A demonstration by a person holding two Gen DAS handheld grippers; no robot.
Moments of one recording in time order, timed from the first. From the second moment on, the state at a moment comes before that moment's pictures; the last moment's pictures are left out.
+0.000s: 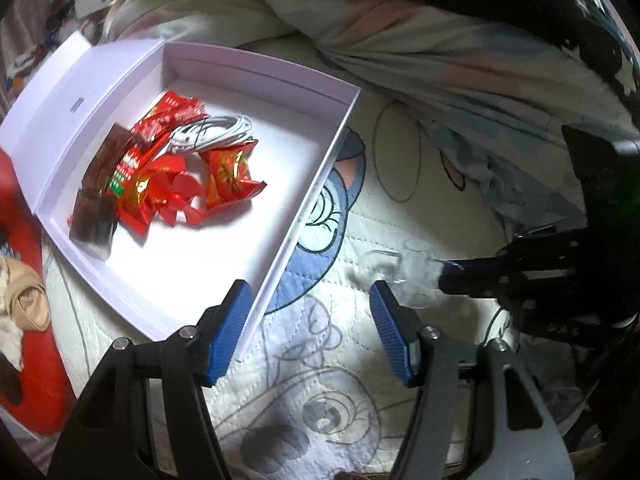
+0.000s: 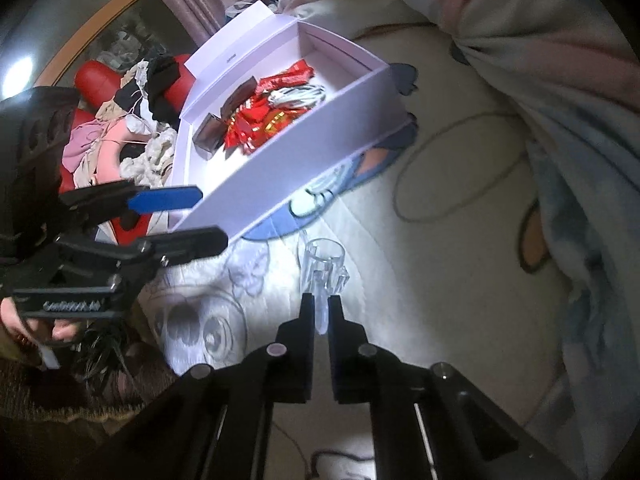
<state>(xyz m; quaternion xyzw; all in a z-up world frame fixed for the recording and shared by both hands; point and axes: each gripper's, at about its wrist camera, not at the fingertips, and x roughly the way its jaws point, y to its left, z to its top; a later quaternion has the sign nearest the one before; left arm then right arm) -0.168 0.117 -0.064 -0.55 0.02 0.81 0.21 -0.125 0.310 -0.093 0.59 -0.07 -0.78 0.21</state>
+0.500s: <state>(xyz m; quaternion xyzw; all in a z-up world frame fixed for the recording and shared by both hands) -0.162 0.152 -0.079 -0.56 0.03 0.76 0.33 -0.122 0.327 -0.107 0.60 -0.11 -0.75 0.25</state>
